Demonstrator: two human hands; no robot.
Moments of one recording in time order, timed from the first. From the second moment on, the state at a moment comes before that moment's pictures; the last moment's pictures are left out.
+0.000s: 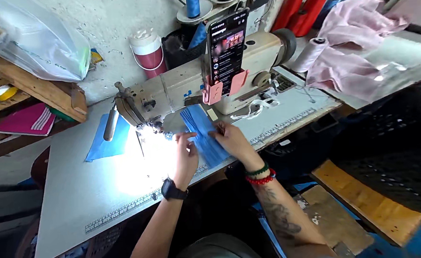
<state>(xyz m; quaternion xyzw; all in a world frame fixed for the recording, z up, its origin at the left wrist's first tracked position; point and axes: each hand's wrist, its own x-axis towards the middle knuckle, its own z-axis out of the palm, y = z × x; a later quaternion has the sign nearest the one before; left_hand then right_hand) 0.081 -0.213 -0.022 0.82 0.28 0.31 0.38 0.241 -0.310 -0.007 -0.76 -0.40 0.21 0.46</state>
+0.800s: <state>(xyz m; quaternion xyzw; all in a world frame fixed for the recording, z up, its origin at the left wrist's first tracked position) 0.069 -0.200 0.001 0.97 0.15 0.01 0.20 0.286 -0.359 -0.005 -0.88 -0.42 0.00 0.23</state>
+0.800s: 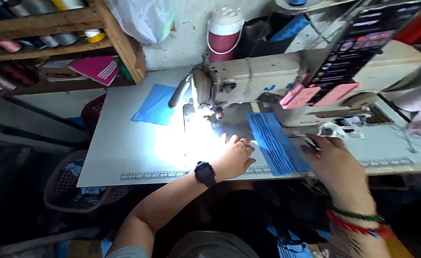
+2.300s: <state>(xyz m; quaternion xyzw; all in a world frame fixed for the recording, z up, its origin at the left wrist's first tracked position) -0.114 -0.234 0.006 0.83 0.06 -0.18 0.52 0.126 -0.367 0.012 -0.51 -0.77 0.32 0.20</state>
